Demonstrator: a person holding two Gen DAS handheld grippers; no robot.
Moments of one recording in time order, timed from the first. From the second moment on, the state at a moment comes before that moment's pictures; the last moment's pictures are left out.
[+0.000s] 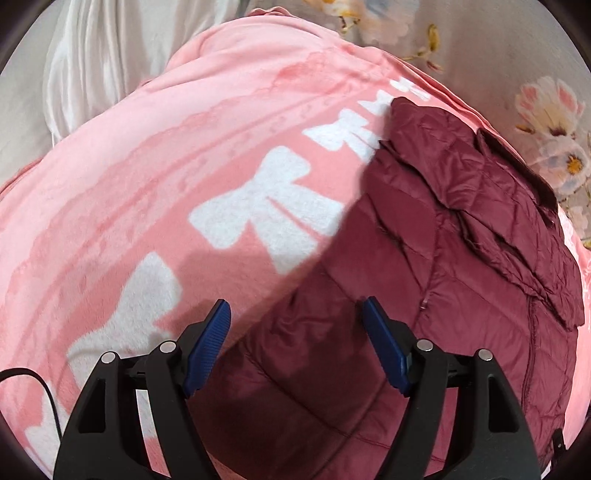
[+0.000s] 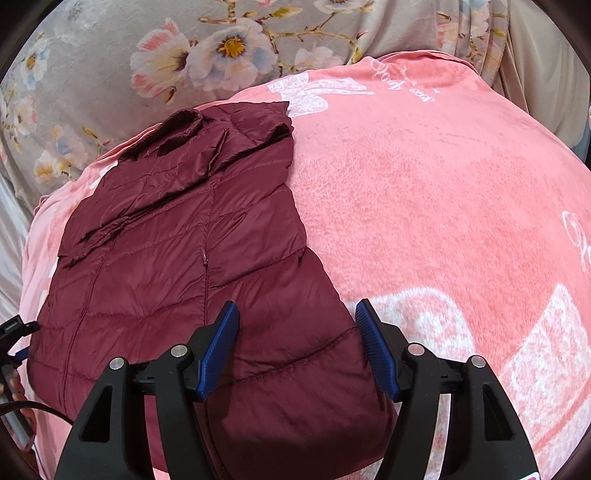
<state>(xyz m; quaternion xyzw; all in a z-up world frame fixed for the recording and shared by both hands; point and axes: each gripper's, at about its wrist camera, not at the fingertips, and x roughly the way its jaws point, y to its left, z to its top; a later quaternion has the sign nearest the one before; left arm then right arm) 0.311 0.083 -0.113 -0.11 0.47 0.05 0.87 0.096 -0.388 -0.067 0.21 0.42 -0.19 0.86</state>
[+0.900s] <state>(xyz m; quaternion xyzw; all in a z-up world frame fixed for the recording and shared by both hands) 0.432 -0.084 -0.039 -0.10 0.39 -0.08 0.91 0.350 -0.393 -0.027 0.26 0.35 -0.08 0.90</state>
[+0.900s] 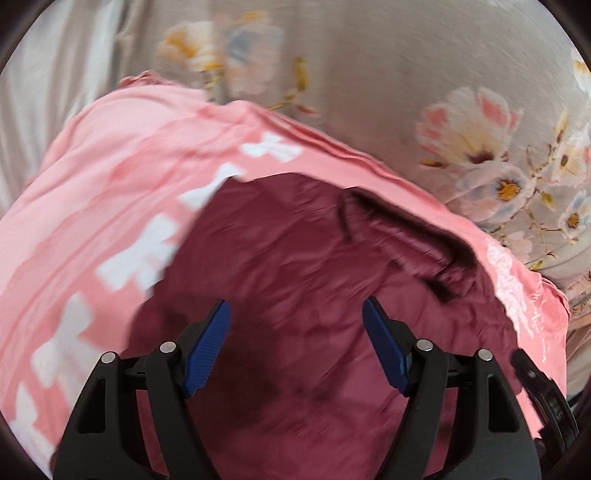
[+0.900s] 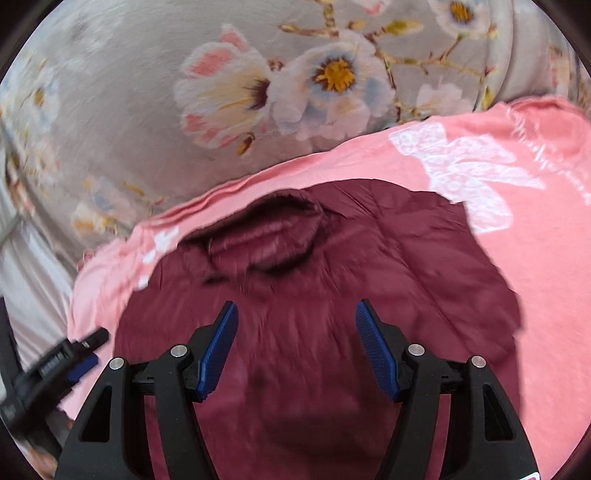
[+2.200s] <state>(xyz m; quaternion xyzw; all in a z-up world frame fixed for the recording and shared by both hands) 0.531 -0.144 -0.095 -0.19 0.44 -0.17 0.86 0.427 -0.386 -0.090 0.24 0.39 -0.04 0.89</state>
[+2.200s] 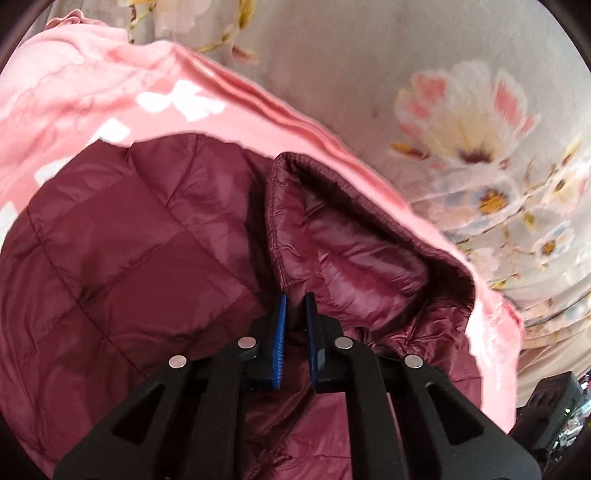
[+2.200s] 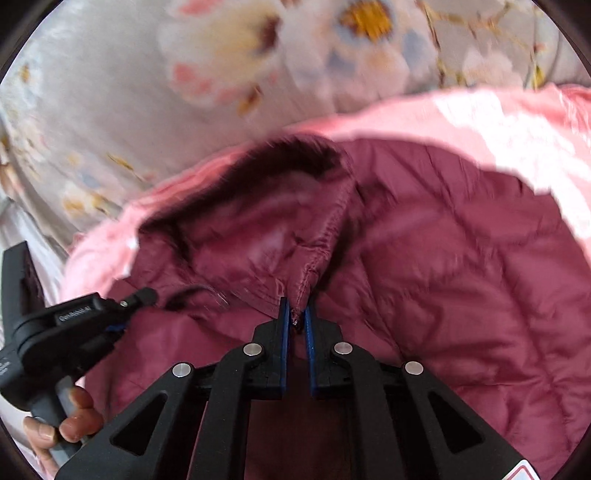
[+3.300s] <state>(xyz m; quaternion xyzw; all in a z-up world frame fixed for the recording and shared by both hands) 0.521 -0.130 -0.077 -0.23 0.38 -0.18 0.88 0.496 -0.424 -0.075 0.43 0.31 -0.03 0.84</state>
